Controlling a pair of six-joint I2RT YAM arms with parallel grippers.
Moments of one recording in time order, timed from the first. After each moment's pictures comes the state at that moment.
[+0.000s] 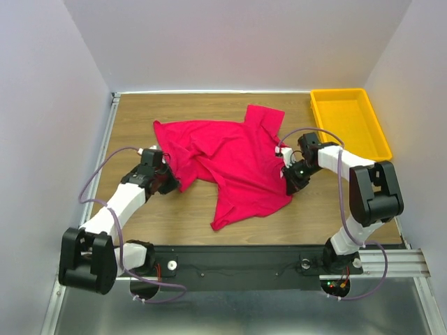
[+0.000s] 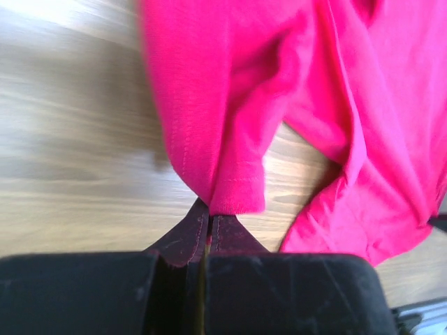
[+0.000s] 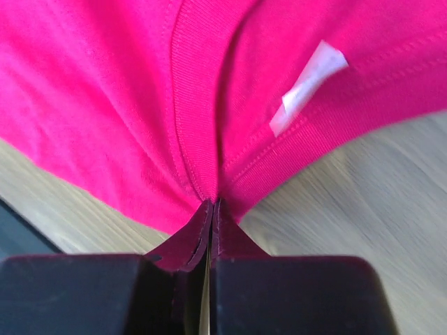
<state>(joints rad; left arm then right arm) -0.24 1.16 0.65 -0.40 0.09 -0.71 0.18 1.69 1.00 -0.74 -0.50 -0.47</state>
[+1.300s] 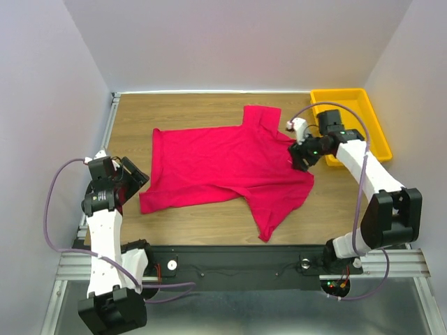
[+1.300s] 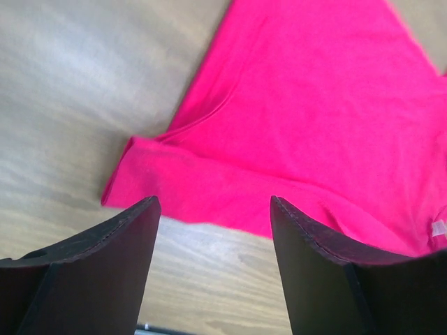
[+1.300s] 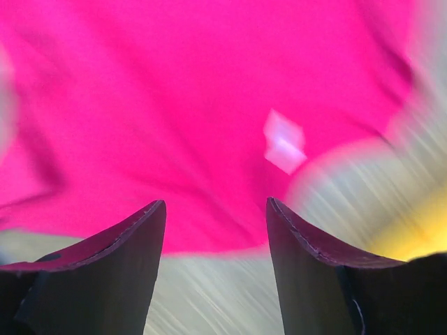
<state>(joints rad) 0.27 0.80 0.73 -0.73 0.16 -0.54 0.11 1.47 1.18 -0.77 -0.42 -0.62</state>
